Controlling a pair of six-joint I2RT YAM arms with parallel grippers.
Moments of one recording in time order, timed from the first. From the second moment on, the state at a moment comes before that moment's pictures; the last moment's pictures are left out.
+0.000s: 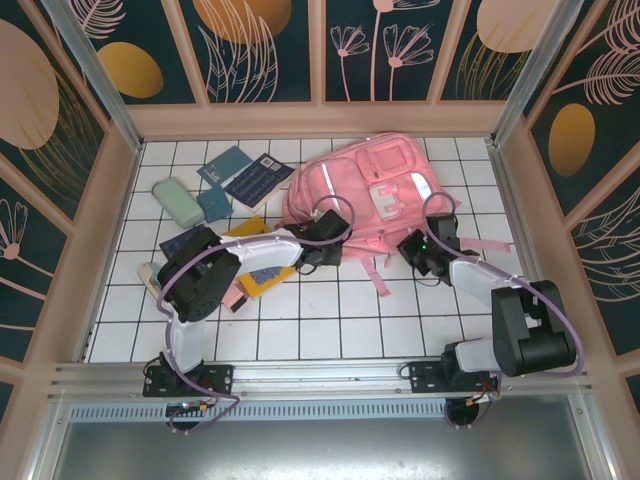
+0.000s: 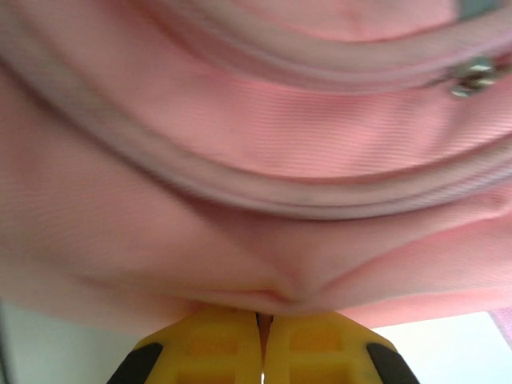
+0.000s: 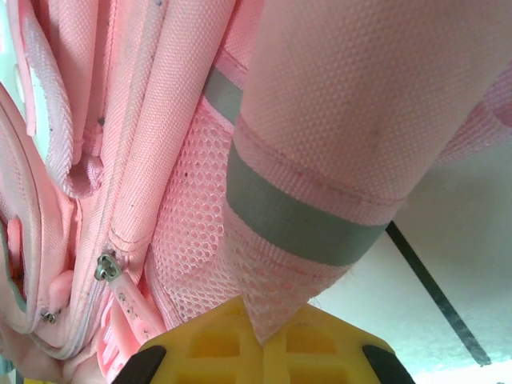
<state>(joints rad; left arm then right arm) -0.84 1.96 1.24 -0.37 -0.18 -0.69 0.19 1.36 0.55 -0.05 -0.23 0.99</state>
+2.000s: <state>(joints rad) -0.95 1.99 1.37 -0.33 0.17 -0.51 0.33 1.39 0.57 -0.03 -0.21 1.18</state>
